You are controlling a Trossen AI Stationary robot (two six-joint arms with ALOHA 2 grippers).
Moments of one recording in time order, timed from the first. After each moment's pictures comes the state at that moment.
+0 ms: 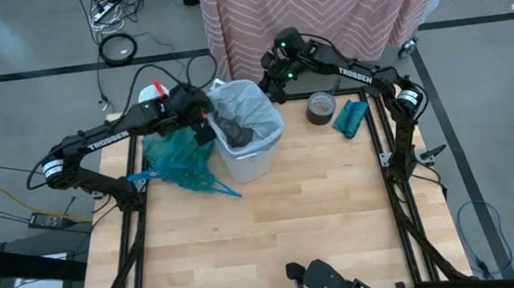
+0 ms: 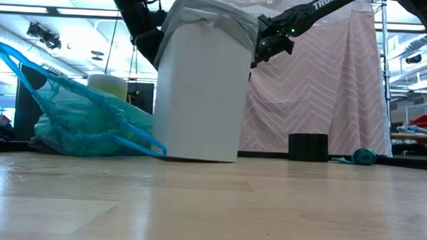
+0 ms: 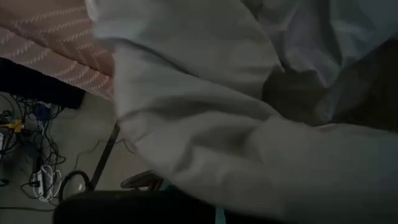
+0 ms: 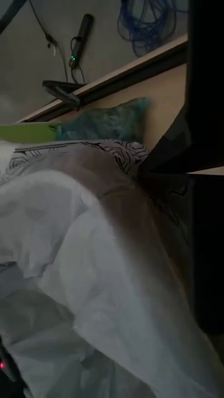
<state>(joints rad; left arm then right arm) 0.45 1.33 1.23 -0.76 -0.39 0.25 -0.70 1.90 1.71 -0.49 -0.75 -0.16</state>
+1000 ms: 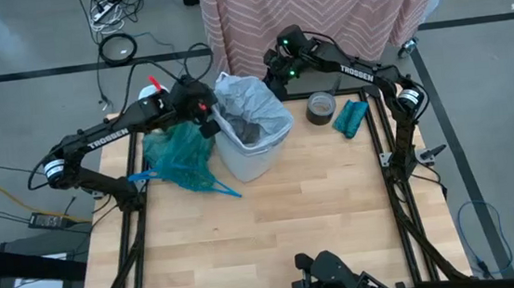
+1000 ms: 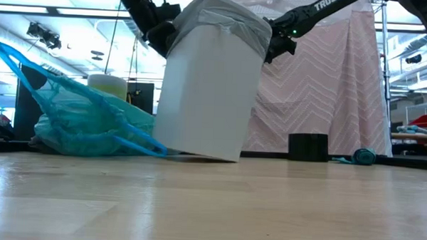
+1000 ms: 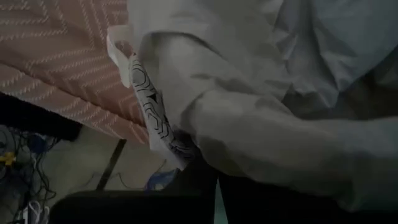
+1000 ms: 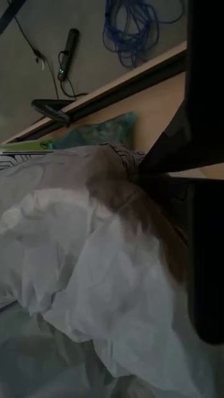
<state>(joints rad) 0.47 1.34 1.26 -0.62 -0.32 0.31 -0.73 1.89 1.71 -0.52 -0.72 -0.15</state>
